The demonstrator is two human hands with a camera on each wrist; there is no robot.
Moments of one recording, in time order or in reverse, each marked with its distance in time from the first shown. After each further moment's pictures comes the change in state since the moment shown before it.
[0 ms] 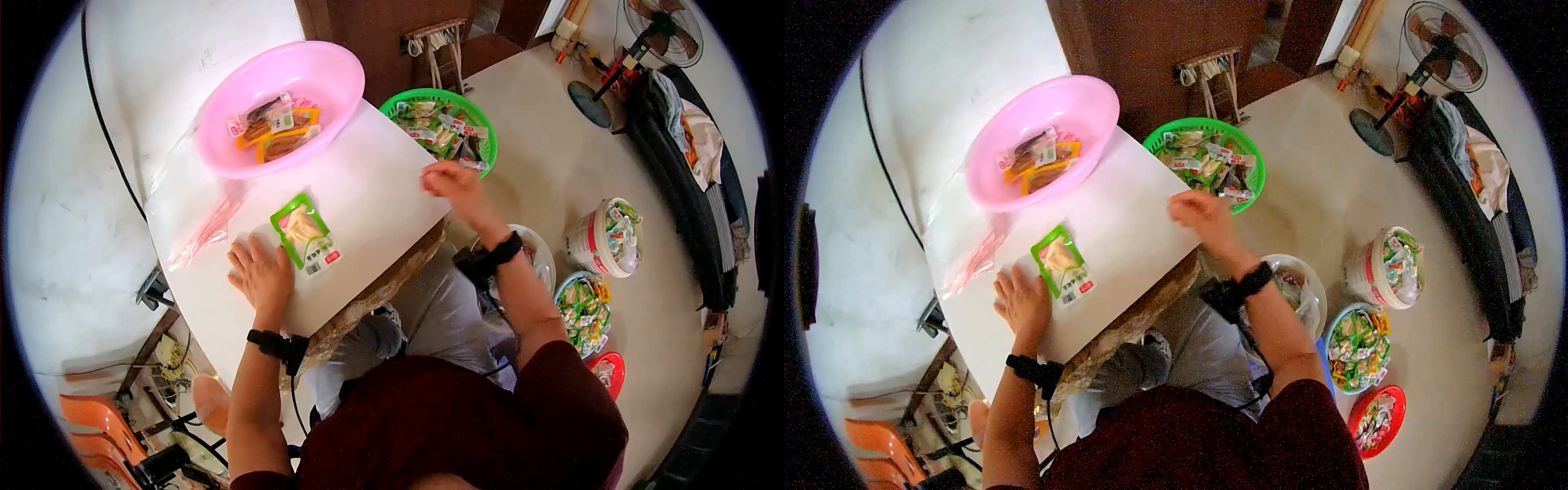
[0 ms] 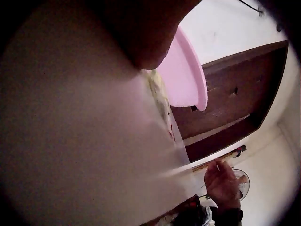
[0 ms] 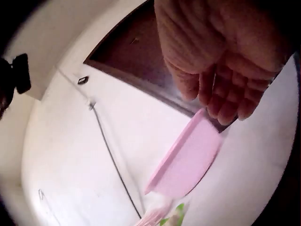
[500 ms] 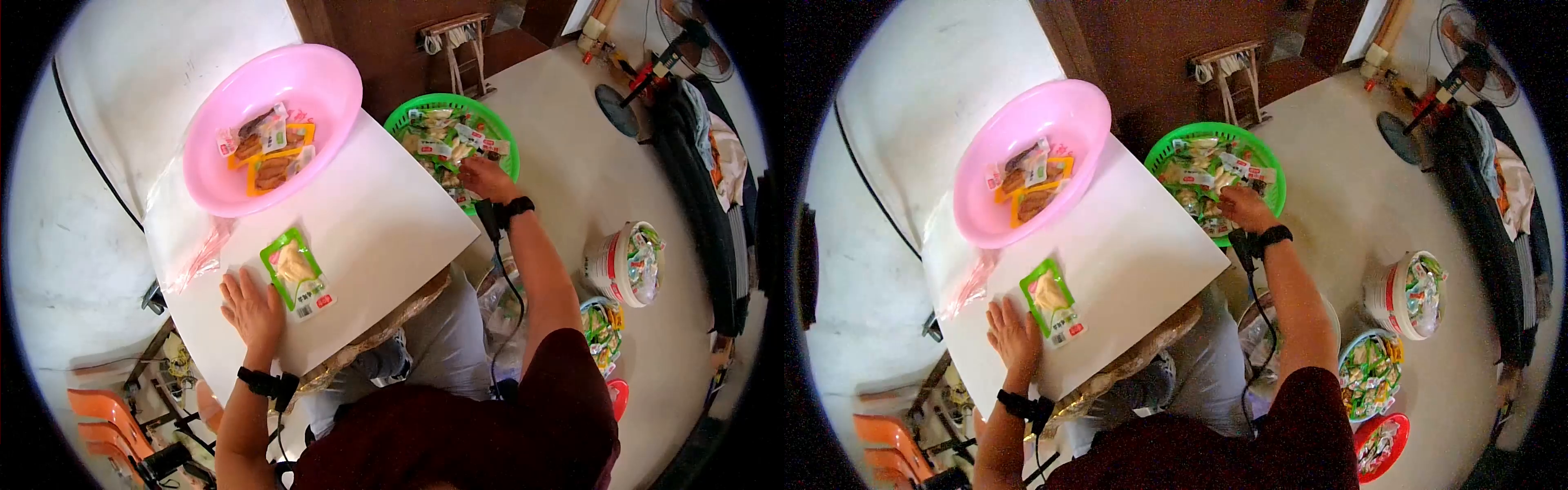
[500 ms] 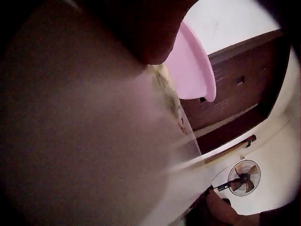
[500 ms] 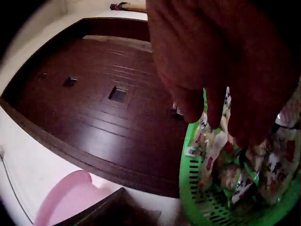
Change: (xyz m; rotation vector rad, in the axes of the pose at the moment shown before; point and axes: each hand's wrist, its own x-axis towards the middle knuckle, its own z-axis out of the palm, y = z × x) left_hand 0.004 -0.005 0.009 0.045 -0.027 -0.010; right_hand 0.139 0.187 -0.139 -0.001 -0.207 0.177
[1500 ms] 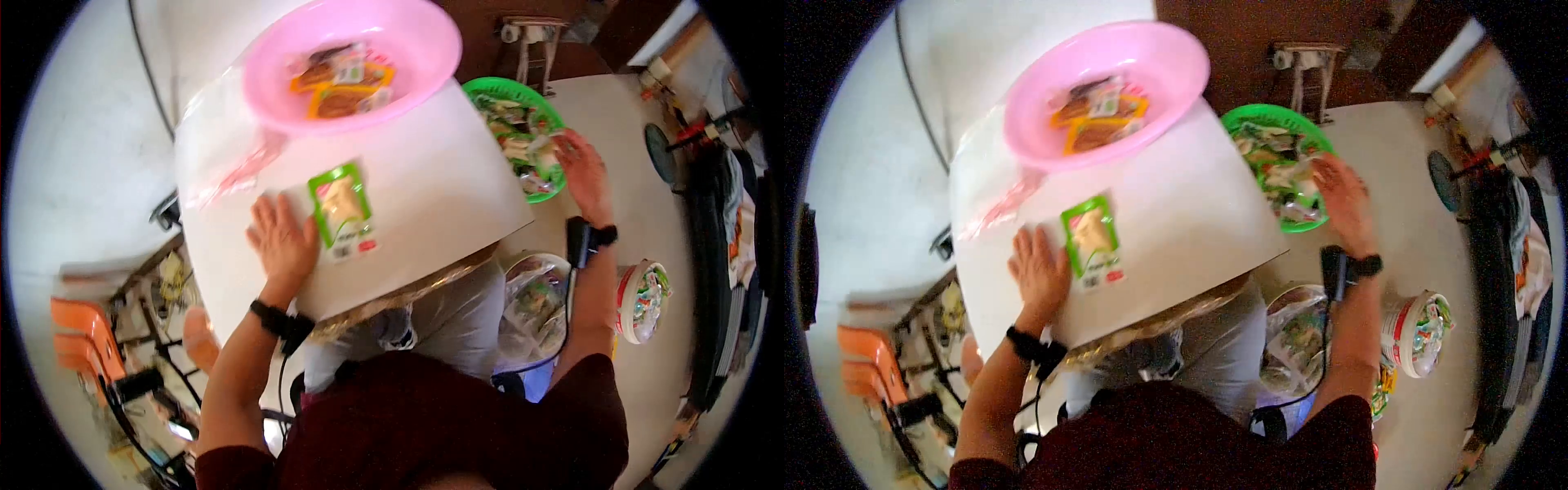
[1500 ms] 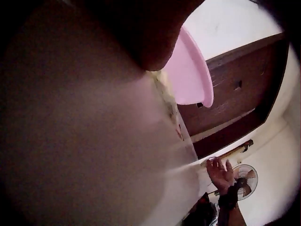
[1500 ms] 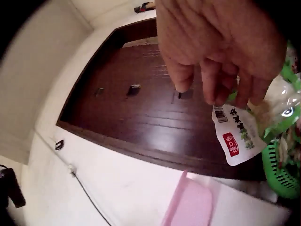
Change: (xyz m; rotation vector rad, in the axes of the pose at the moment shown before) left_hand 0.001 -0.006 0.006 -0.022 0.035 0.026; right_hand -0.070 -0.136 0.010 0.491 0.030 -0.215
